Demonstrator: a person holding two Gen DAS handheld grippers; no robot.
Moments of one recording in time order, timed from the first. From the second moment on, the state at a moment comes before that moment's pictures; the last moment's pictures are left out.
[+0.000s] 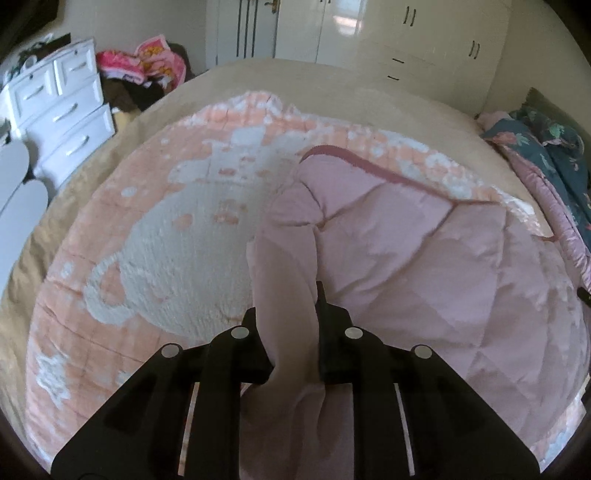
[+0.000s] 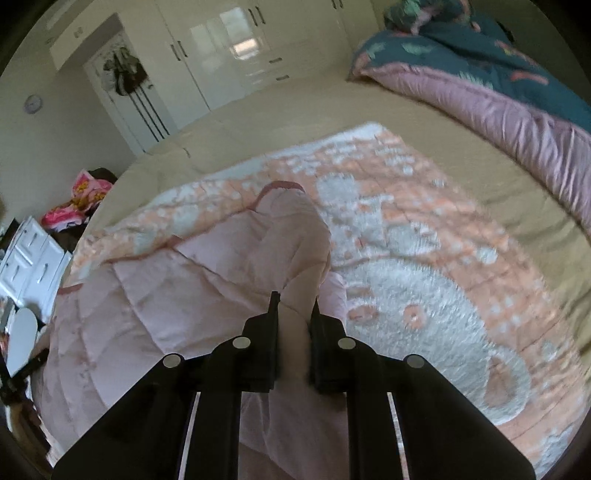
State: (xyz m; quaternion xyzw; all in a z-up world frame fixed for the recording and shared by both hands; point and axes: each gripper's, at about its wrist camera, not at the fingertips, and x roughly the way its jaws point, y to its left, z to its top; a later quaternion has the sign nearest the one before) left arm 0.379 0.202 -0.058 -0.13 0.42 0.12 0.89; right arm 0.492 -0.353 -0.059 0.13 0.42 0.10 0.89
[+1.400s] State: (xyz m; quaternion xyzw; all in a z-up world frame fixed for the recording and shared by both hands) left arm 0.242 0.170 -0.051 -0.21 0.42 0.15 0.87; right arm 0.311 -0.374 -0.051 0.16 0.39 0.08 0.90
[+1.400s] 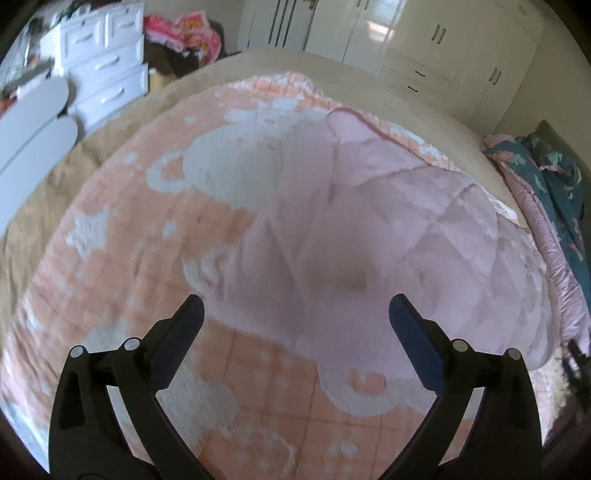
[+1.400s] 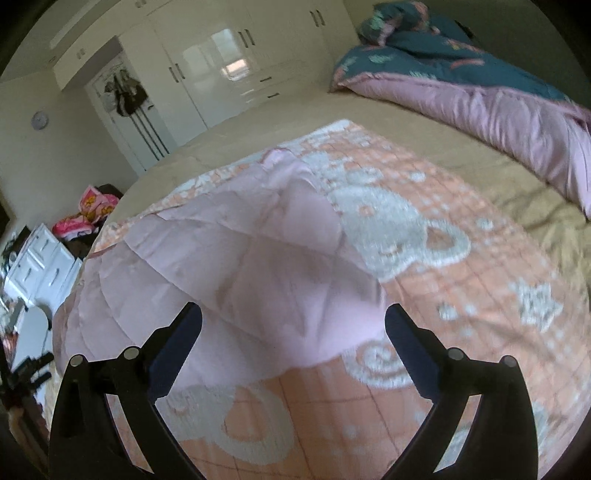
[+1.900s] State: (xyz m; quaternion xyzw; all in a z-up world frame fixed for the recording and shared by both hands) left arm 0.234 0.179 -0.112 -0.43 0.40 0.10 0.80; right arm 0.328 -0.378 -0.108 0.28 0.44 0.07 0.85
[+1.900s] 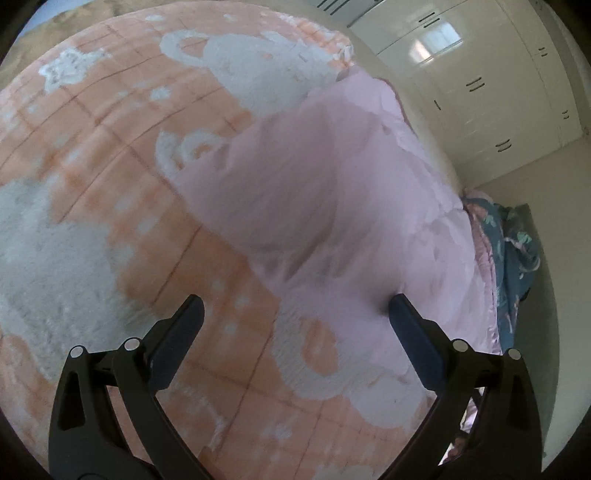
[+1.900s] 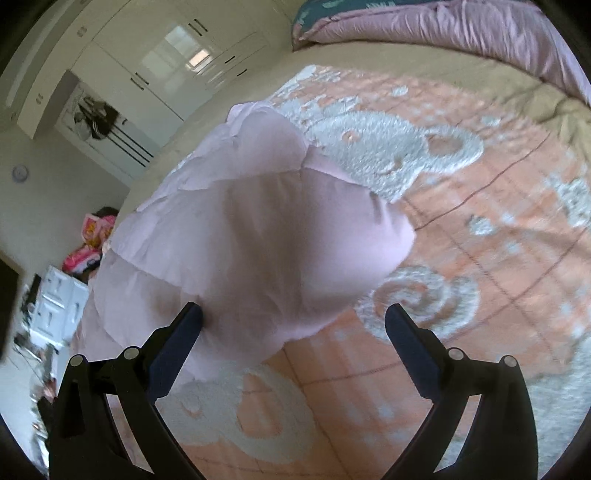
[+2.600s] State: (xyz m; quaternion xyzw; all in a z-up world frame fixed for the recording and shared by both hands) left arm 0.295 0.181 -0.127 -0.46 0.35 0.11 0.81; right arm 0.387 -0.362 -0.134 0.33 0.41 0.11 0.84
